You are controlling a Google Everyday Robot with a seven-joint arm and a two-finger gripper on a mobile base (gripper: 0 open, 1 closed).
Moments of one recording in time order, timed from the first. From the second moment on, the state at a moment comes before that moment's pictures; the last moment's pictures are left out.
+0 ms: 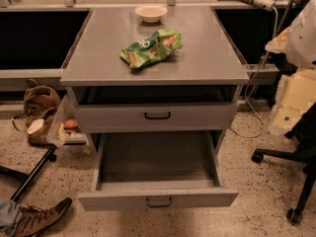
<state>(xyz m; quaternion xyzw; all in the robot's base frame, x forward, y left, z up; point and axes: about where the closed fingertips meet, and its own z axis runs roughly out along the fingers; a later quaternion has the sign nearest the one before) 0.438 -0.217 0.976 -0.60 0.78 -0.03 0.16</state>
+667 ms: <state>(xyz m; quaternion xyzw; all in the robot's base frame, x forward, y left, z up) 0.439 -0.214 0.968 -0.60 0.78 -0.03 0.16</state>
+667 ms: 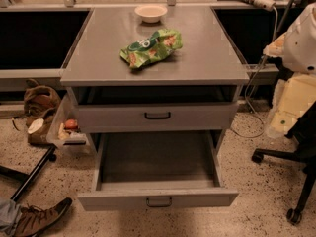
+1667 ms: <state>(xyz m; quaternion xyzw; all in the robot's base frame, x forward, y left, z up) 0.412 -0.170 0.846 -0.63 0.76 0.07 0.14</state>
